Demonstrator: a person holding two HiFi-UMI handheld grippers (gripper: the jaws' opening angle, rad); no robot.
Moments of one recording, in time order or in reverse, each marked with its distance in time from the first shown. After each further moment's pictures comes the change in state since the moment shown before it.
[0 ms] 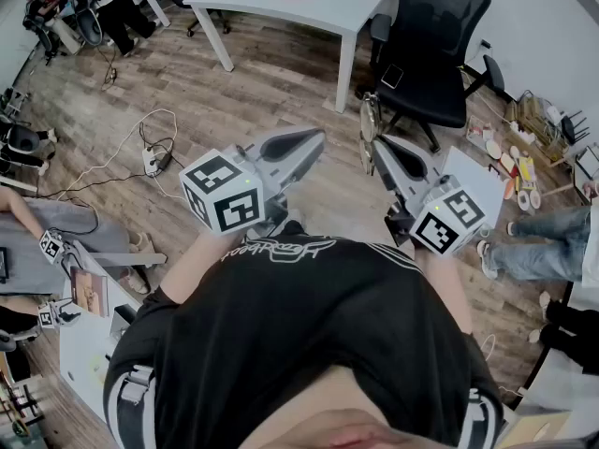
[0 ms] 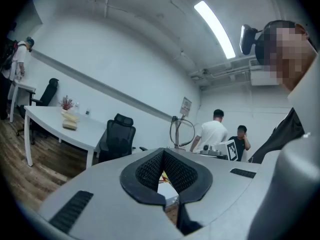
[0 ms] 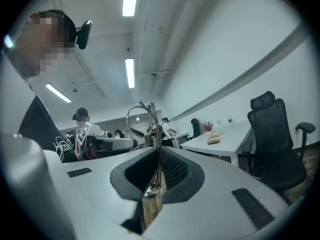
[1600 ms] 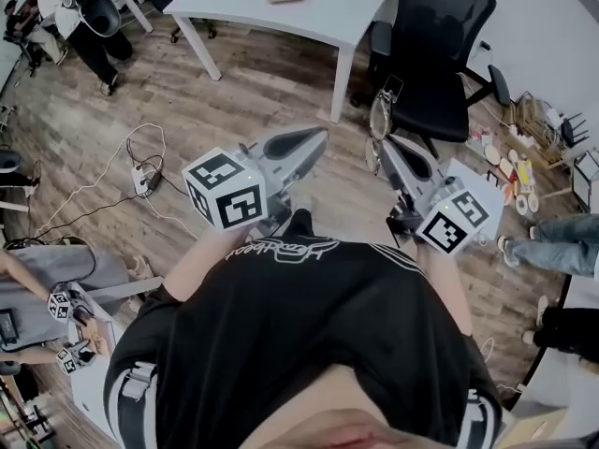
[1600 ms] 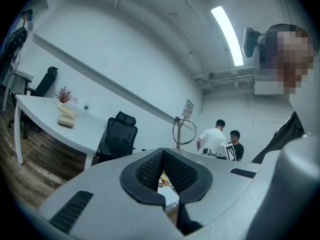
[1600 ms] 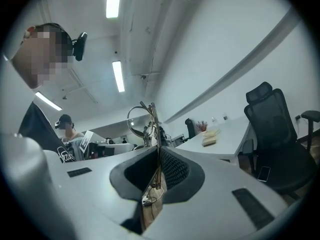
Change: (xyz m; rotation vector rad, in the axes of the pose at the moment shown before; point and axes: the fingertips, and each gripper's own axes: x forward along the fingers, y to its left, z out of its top) left arm 0.060 0.129 0.031 -0.064 -0.007 -0.060; right arm 0.093 -0.100 0.011 0.078 -0.033 -0.051
